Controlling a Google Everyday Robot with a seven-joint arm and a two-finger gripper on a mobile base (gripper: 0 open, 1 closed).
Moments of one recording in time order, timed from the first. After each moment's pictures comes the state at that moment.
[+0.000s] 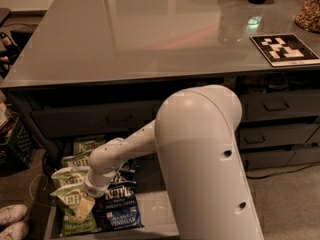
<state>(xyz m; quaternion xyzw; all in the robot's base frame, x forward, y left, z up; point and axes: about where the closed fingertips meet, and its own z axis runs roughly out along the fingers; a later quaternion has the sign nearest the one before) 0.450 0.260 0.444 -0.62 0.74 0.24 0.09</state>
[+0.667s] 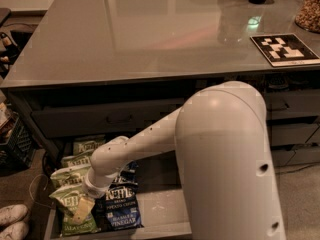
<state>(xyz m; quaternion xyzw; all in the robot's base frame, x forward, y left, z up) 0.439 0.252 0.481 -0.62 0.73 0.25 0.12</state>
